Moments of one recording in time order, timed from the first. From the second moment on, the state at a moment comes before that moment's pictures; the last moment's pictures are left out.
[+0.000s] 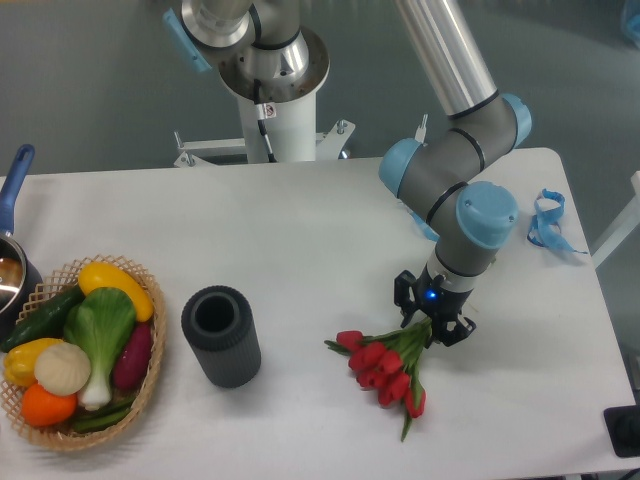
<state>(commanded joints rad) 2.69 -2.12 -1.66 -0.86 1.33 1.41</state>
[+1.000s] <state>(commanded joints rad) 2.71 -1.91 -1.64 -0.87 1.05 1.24</state>
